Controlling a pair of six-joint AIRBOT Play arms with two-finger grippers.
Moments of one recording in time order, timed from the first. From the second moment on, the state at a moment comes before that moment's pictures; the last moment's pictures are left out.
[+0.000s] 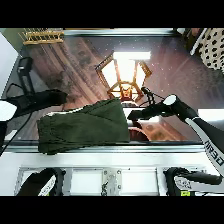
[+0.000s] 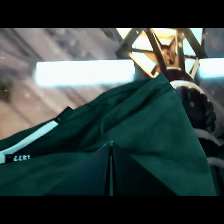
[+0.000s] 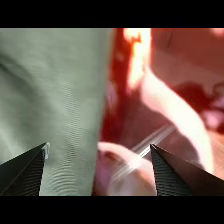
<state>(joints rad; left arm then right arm) -0.09 -0.82 0.96 1.16 -0.97 -1.49 0.14 -1.44 0.86 -0.71 0.99 1.02</state>
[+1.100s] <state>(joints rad) -0.37 -1.13 0.95 1.15 -0.88 -1.54 0.13 -1.39 0.84 -0.66 0.85 1.04</state>
